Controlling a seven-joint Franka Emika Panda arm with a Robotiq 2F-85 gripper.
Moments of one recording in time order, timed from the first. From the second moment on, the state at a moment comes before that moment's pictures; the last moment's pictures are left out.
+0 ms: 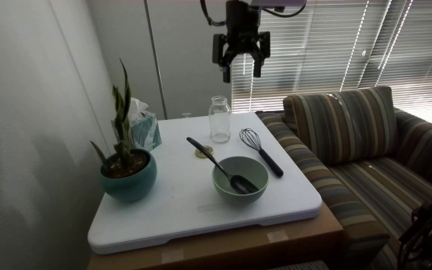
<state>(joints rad) 0.09 0.42 0.04 -1.70 0.02 2.08 0.31</state>
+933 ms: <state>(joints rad) 0.09 0.63 0.00 -1.66 0.10 2.47 0.37</state>
